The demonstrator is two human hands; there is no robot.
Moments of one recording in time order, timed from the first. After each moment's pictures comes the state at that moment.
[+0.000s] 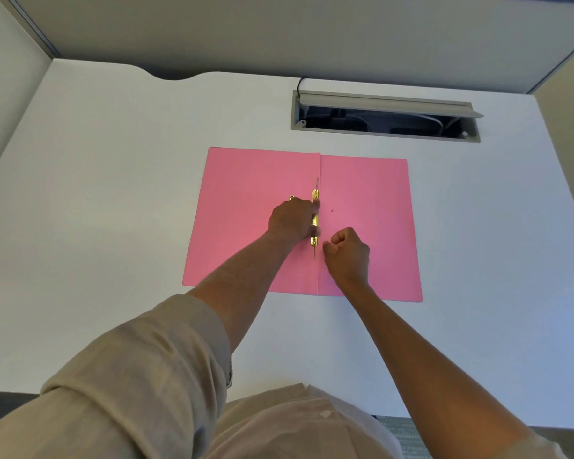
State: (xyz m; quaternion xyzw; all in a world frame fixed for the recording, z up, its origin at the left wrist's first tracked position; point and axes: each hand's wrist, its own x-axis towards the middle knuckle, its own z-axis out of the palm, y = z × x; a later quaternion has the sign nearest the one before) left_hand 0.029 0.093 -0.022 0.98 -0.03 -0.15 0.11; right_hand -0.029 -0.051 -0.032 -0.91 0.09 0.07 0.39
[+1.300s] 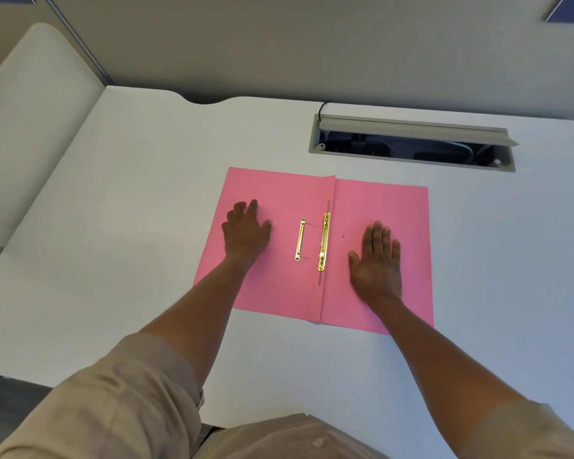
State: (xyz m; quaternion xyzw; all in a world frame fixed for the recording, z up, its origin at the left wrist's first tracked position) left_hand 0.006 0.177 -0.025 0.95 0.27 -0.05 0.17; right_hand 0.028 -0.104 -0.071 -0.99 -0.13 0.07 0.09
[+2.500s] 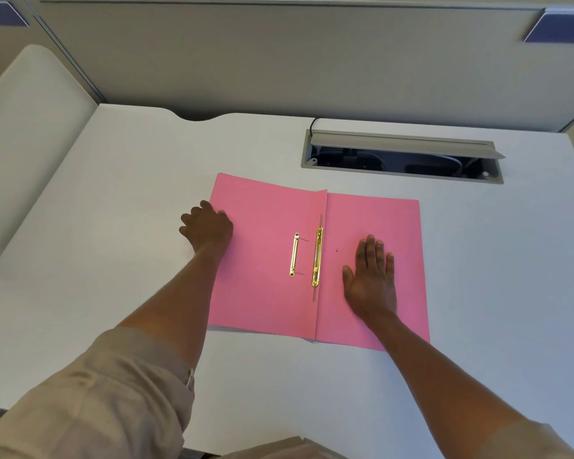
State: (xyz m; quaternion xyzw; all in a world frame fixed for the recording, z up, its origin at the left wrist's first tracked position) left_hand 0.033 0.232 -0.009 0.90 0.42 -0.03 0.10; right_hand 0.027 -0.103 -0.071 -0.99 -0.13 0.07 0.09
